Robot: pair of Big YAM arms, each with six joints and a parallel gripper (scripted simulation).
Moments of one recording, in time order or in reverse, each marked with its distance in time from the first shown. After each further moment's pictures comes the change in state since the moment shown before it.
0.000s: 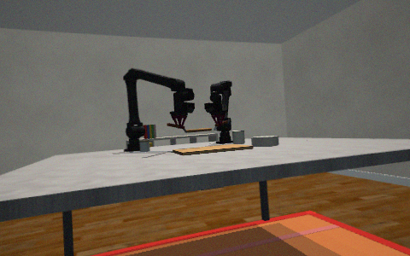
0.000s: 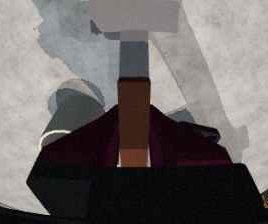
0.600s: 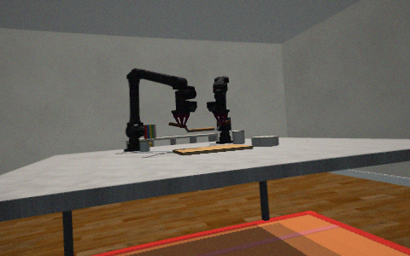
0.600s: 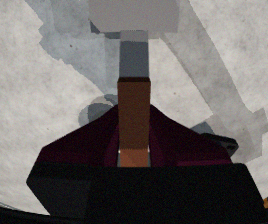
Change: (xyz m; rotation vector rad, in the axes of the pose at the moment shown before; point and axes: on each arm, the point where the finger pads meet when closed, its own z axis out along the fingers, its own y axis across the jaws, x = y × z) left arm -0.028 0.048 -0.001 -0.002 0.000 0.000; right arm 0.025 -0.047 -0.001 0.003 -0.002 -0.009
